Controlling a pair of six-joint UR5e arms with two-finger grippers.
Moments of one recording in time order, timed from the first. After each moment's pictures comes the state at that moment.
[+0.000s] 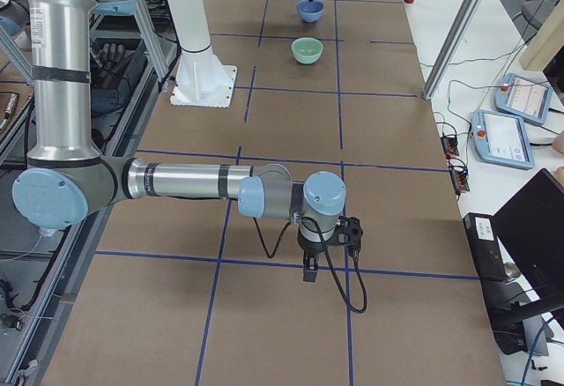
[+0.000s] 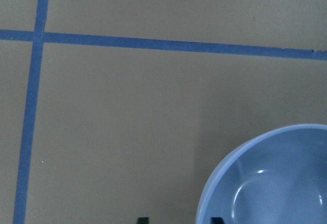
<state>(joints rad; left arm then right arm) -1.09 -1.44 -1.61 -2.28 -2.22 -0.79 1.58 -1.62 1.64 -1.63 2.28 0.02</state>
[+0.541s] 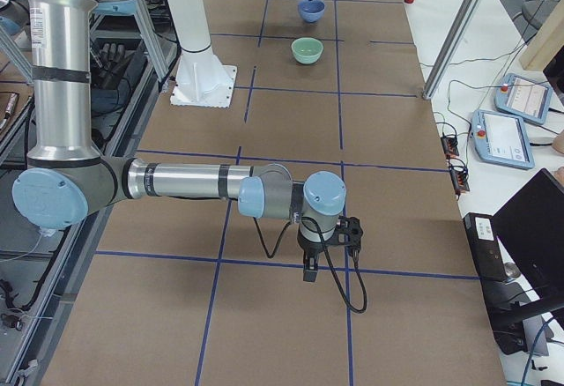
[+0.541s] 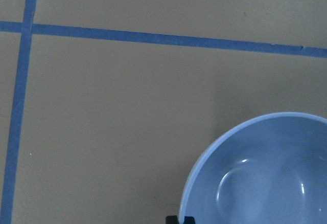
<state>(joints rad) -1.09 -1.44 -1.66 -2.25 -2.25 -0.82 1.58 -1.62 1.64 -1.63 2.28 0.02</state>
